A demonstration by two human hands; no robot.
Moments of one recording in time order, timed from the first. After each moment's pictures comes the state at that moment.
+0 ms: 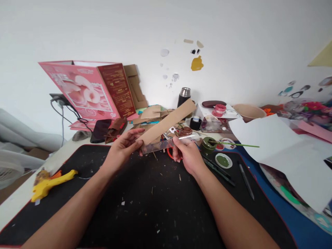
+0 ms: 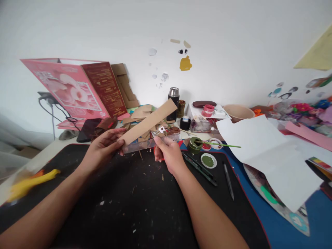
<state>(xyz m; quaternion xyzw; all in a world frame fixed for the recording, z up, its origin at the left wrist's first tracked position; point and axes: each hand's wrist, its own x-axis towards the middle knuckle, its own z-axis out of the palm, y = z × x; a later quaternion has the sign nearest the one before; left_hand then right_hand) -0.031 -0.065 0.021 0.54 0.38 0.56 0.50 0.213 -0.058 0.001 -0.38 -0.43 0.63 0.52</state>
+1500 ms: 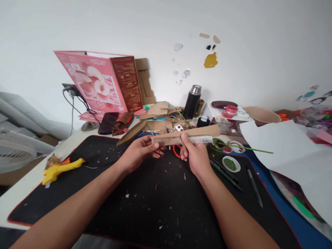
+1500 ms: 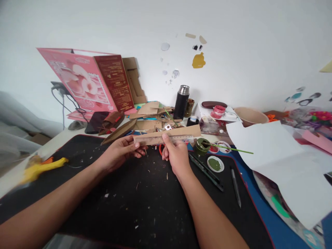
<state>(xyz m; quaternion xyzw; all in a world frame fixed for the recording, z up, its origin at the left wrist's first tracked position) -0.013 -0.071 0.005 0.45 0.38 0.47 0.66 0.210 -0.059 -0.007 -0.44 -0.46 0.53 0.55</state>
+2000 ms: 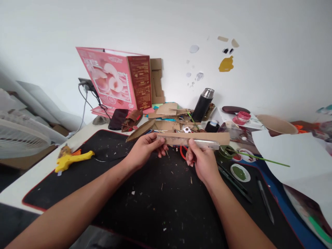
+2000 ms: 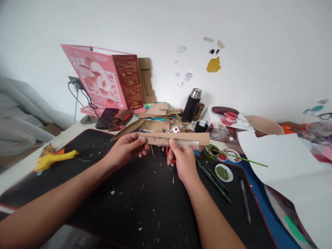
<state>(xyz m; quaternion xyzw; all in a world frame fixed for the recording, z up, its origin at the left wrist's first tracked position) -0.011 -0.073 0.010 0.48 0.37 0.52 0.60 0.206 -0.067 0.005 -0.42 -0.49 0.57 0.52</state>
